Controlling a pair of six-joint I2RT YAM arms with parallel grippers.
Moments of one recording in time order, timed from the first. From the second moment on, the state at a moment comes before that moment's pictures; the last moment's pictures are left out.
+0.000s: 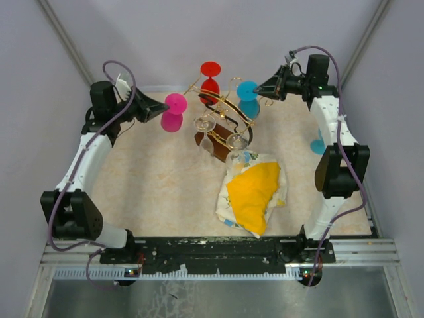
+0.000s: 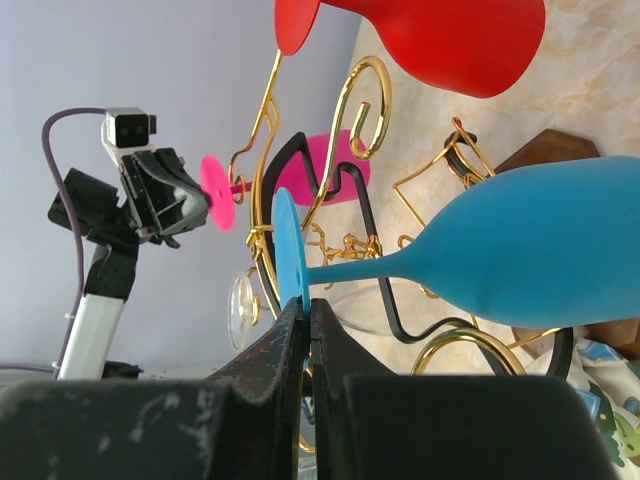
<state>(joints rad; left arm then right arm) -0.05 1.47 1.31 -0.14 0.71 -0.87 0.00 1.88 1.77 -0.33 -1.07 0.77</state>
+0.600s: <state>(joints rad) 0.05 1.42 1.26 -0.16 0.75 -0.87 0.00 1.88 1.77 -0.32 -1.07 0.78</state>
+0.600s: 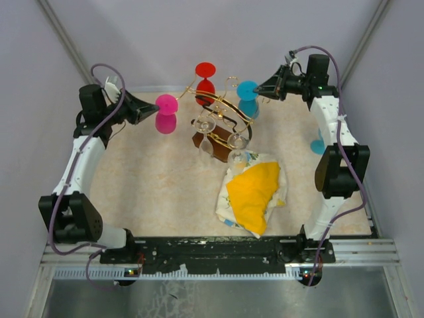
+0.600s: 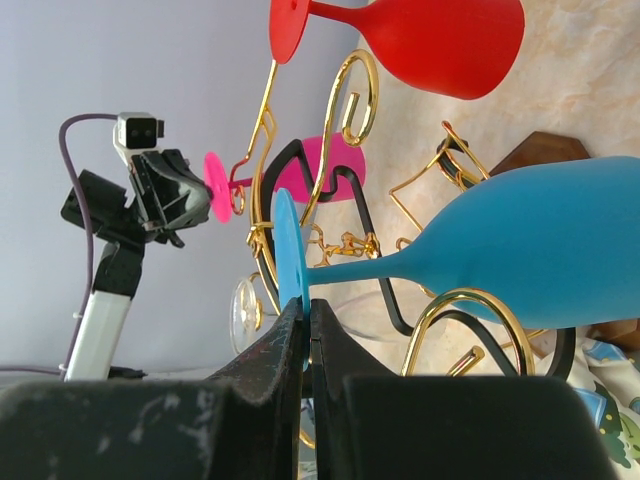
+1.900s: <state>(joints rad) -0.04 1.68 1.47 0.05 0.78 -1.05 0.00 1.88 1.81 -0.32 -1.09 0.79</state>
